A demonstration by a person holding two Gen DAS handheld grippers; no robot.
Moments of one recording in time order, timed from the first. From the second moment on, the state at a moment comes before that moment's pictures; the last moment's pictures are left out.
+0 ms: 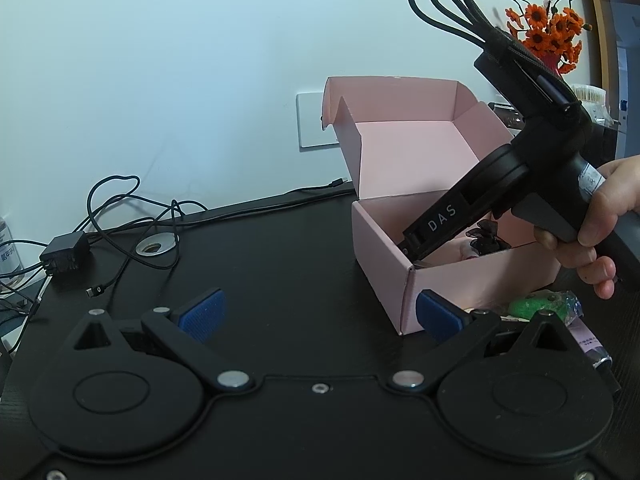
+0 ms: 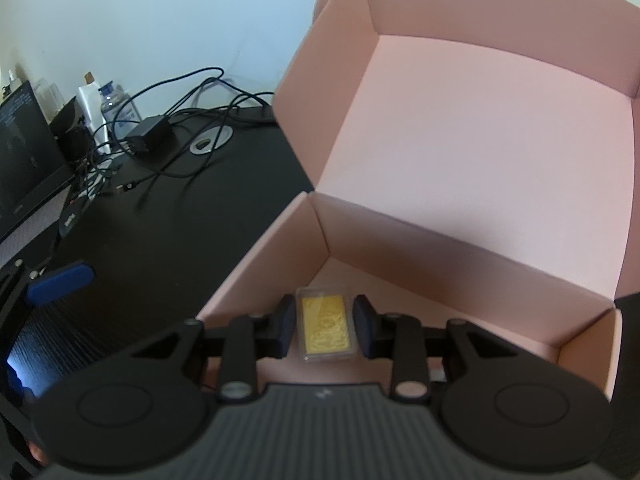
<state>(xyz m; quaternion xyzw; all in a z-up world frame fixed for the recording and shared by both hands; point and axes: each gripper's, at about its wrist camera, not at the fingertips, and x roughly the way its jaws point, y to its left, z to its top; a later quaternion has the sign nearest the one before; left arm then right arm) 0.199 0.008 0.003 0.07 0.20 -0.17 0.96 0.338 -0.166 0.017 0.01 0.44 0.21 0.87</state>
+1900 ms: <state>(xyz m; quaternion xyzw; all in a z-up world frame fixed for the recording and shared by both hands) 0.196 0.010 0.003 0.07 0.19 -0.17 0.96 0.157 -0.304 0.016 0.03 0.24 0.12 0.96</state>
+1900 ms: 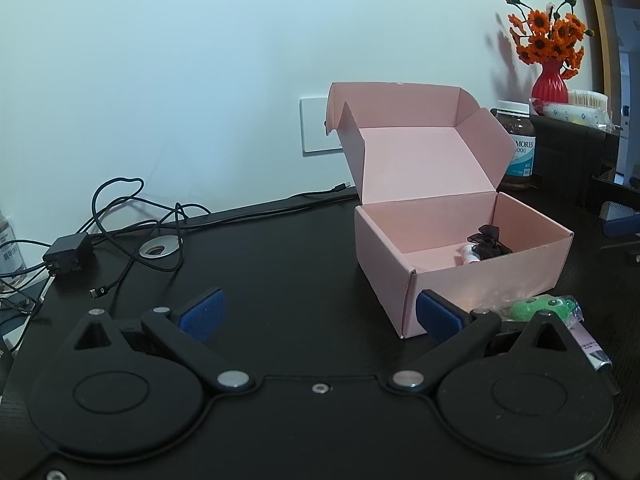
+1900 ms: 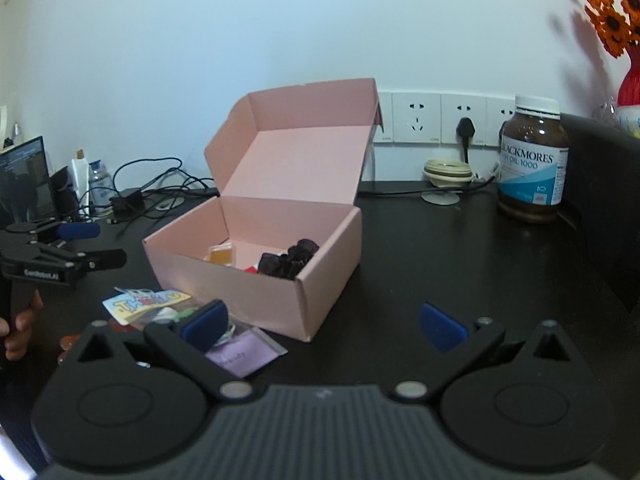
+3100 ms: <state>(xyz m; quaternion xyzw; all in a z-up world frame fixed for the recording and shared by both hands) 0.129 -0.028 -0.007 0.17 0.22 -0.21 0.94 0.152 -0.322 0.007 0.08 0.22 0.16 0.96</state>
